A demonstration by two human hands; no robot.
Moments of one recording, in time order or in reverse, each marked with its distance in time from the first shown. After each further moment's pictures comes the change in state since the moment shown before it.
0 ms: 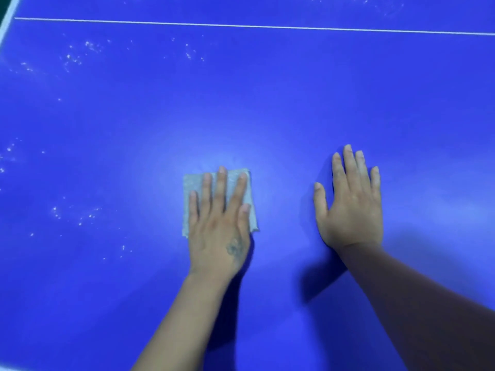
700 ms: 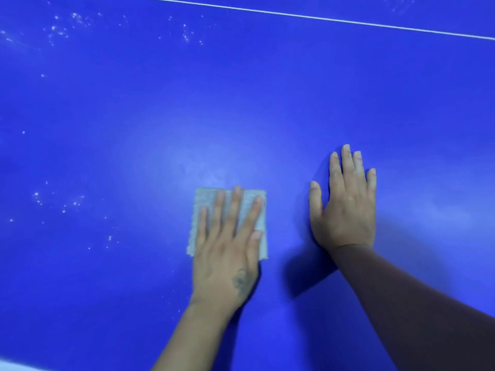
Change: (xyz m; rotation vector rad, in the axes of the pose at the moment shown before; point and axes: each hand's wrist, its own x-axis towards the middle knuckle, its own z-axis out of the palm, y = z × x) left_hand -0.045 0.026 0.003 -0.057 -0.030 0.071; right_hand 0.001 -0.002 -0.003 -0.031 -0.029 0.018
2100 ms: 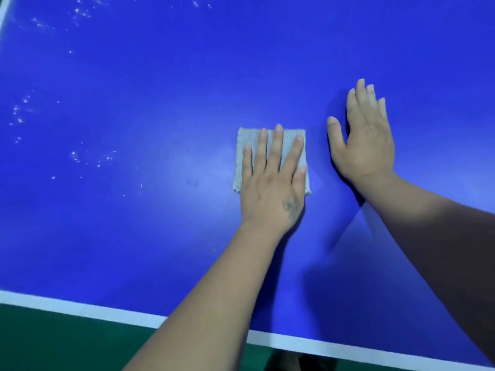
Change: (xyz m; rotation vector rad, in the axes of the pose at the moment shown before) left_hand -0.003 0.026 0.018 0.004 0.107 0.114; right_hand -0.014 0.001 -0.004 0.197 0.075 -0.038
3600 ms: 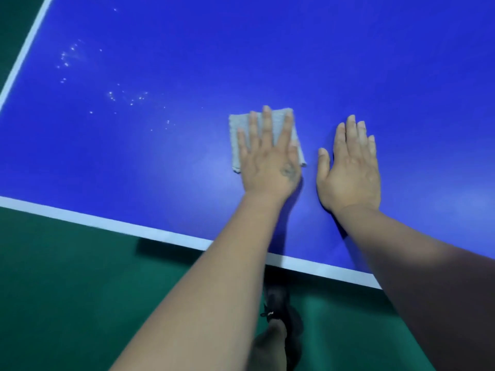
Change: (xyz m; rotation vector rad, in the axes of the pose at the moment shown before) left_hand -0.076 -0.007 0.001 -0.019 0.021 -0.204; right_hand -0.168 -0.050 -0.007 -0.169 -0.115 0.051
